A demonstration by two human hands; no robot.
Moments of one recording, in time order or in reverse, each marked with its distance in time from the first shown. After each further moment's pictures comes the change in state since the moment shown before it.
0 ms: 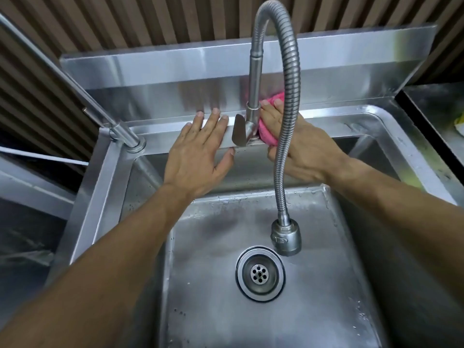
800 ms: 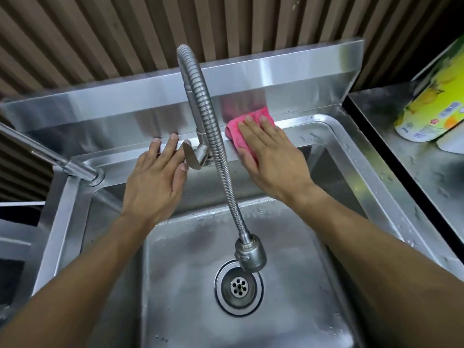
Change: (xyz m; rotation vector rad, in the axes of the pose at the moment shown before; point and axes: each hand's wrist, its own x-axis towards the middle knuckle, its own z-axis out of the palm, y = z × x) left_hand 0.000 0.002 -0.009 -0.080 -0.067 -0.019; right_hand -0.025 0.005 0.005 0.032 0.193 0.355
